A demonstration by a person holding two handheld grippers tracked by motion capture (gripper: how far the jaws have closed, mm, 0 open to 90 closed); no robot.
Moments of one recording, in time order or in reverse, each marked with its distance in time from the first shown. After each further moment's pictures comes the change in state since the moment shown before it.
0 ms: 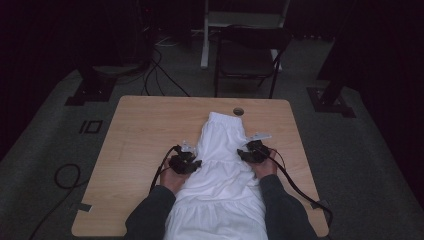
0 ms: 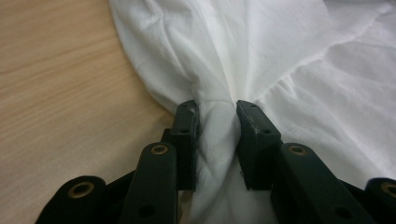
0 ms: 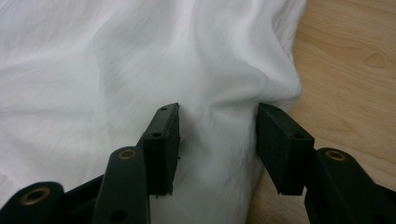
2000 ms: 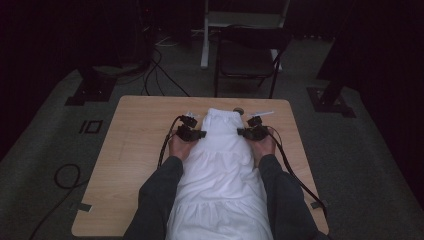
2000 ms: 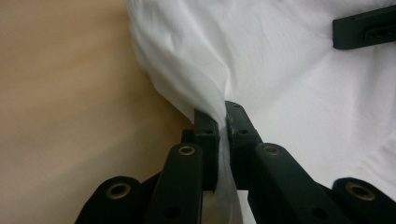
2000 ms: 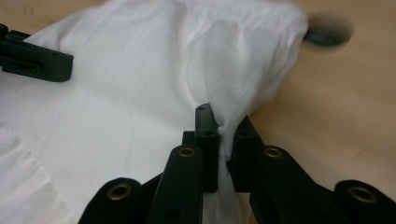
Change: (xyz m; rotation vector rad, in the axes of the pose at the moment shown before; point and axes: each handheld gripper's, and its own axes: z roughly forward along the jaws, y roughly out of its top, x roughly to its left) left arm 0.048 0.108 0.017 -0.060 -0.024 -0.099; right arm -0.030 0.079 -0.001 -0.020 0.129 0.092
